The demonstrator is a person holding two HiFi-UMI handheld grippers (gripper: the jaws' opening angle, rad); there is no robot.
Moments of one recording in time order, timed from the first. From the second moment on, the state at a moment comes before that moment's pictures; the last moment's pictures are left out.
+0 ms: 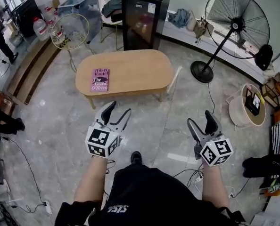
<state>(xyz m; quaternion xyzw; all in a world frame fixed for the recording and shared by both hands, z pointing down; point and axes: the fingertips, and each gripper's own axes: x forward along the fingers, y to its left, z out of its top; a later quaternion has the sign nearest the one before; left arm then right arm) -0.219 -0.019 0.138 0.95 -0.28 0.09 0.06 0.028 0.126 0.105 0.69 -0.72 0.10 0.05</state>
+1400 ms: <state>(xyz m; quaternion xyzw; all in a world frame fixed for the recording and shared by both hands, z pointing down) -0.055 -0.208 0.133 0.90 -0.40 0.16 0.04 0.205 -0.150 0.142 0.54 -0.83 0.08 0.07</state>
